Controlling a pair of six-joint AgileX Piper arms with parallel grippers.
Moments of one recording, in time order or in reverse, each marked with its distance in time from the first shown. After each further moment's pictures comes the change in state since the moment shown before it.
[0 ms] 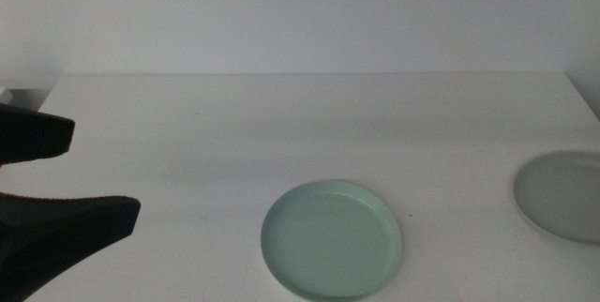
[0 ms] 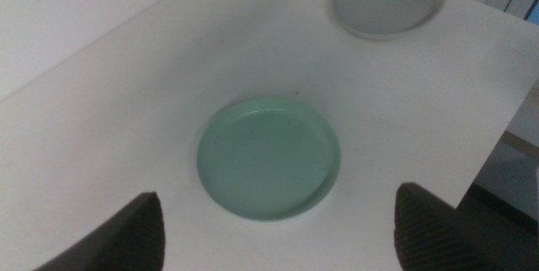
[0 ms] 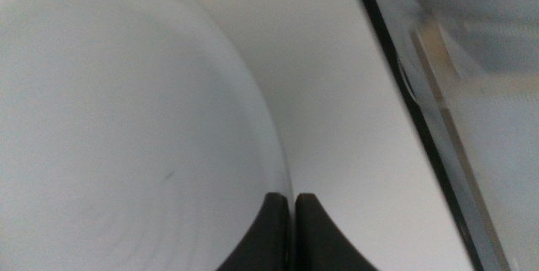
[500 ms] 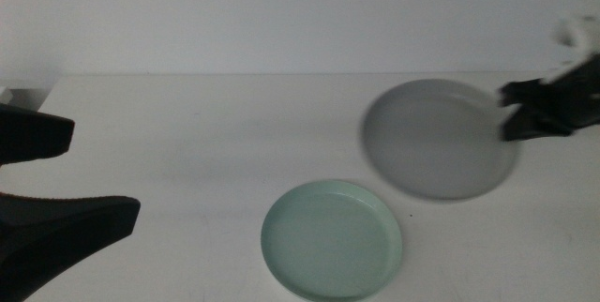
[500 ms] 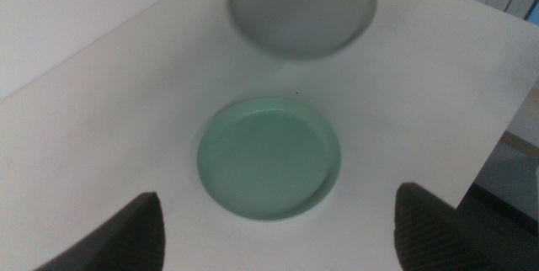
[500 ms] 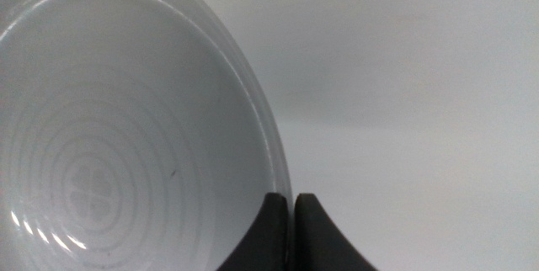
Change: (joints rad) left arm 0.000 0.000 0.000 0.000 0.000 0.000; right arm 0.487 -0.169 -0.157 0.209 0.183 -0.003
